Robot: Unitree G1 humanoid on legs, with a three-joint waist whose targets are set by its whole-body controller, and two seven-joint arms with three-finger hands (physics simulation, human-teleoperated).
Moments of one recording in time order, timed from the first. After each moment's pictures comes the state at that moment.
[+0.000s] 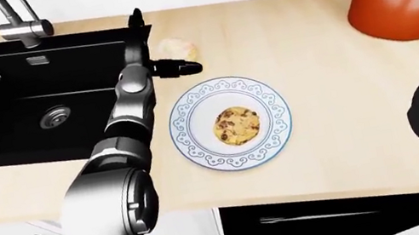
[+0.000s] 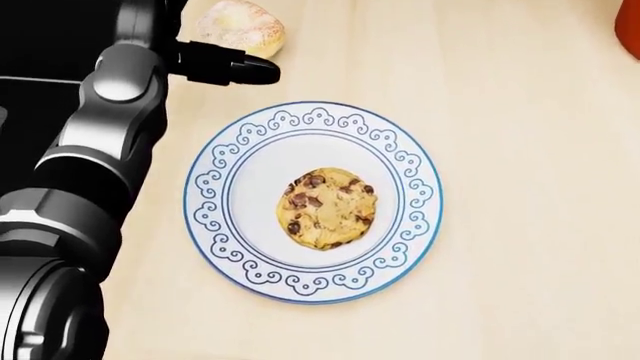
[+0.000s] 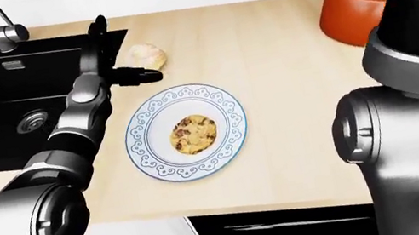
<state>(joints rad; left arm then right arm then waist) -1.37 0.19 0.23 1.40 0.17 -0.17 0.05 -1.53 -0.58 -0.16 0.07 -0.14 1.10 0.06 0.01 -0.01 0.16</state>
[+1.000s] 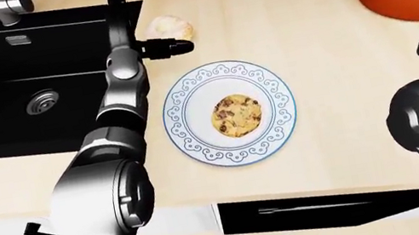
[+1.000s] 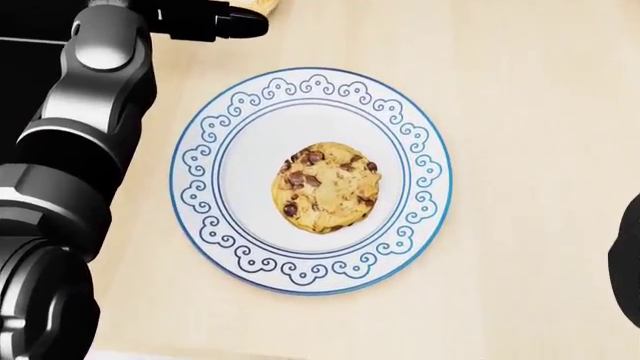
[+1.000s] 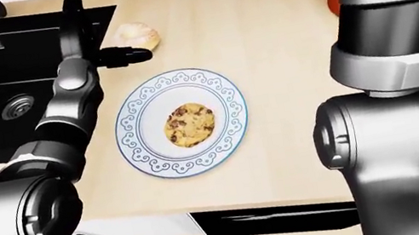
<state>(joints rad) -1.43 0.21 0.26 1.40 0.19 -0.22 0.14 -1.51 -0.49 -0.15 0.23 -0.11 0.94 0.01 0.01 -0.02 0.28</state>
